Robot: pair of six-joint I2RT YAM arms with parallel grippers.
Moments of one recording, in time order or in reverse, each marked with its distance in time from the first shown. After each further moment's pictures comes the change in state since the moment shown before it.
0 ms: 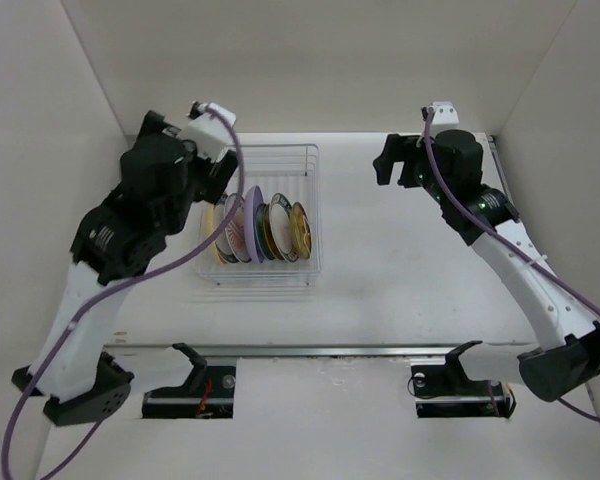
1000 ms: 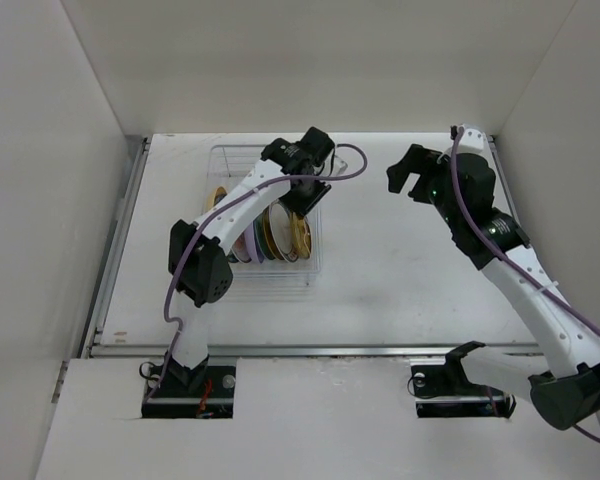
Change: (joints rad) left arm -0.012 0.920 0.283 -0.276 0.510 -0.232; right arm -0.013 -0.139 -0.176 0.058 0.060 0.203
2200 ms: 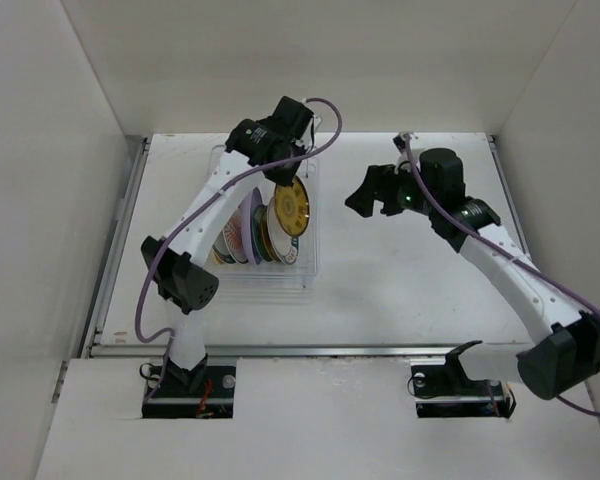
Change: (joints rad) left arm 0.049 -0.080 0.143 -0.037 -0.195 -0.160; right arm -0.001 0.127 -0.008 -0.013 -0.489 -0.100
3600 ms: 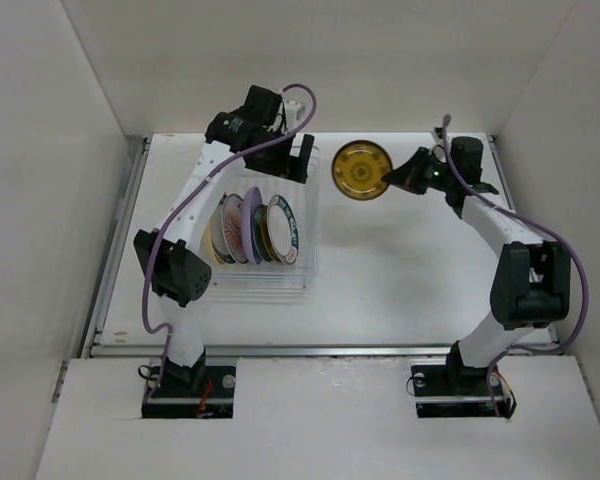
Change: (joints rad) left arm 0.169 -0.011 -0.045 0.125 0.461 -0.064; right arm -0.333 0.418 -0.005 0.390 -0.480 0.322
